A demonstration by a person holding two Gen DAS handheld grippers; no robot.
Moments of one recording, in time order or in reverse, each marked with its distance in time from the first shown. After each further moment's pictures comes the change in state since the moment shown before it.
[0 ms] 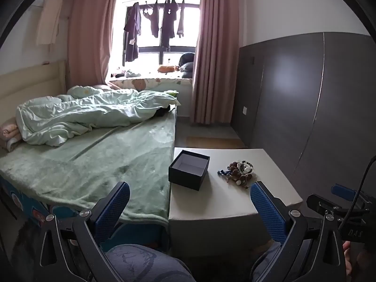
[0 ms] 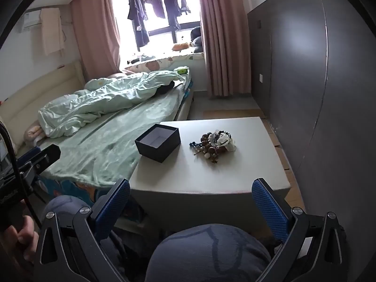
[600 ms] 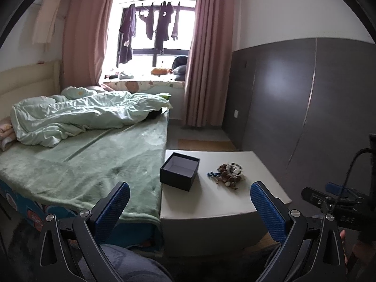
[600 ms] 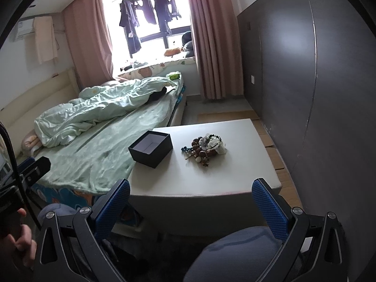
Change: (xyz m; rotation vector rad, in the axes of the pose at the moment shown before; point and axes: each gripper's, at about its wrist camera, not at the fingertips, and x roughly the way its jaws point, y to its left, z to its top) left arm -0.020 -0.001 0.004 -0.008 -0.018 -0.064; right arm -0.012 -0.014 0.004 0.042 -0.011 -0.037
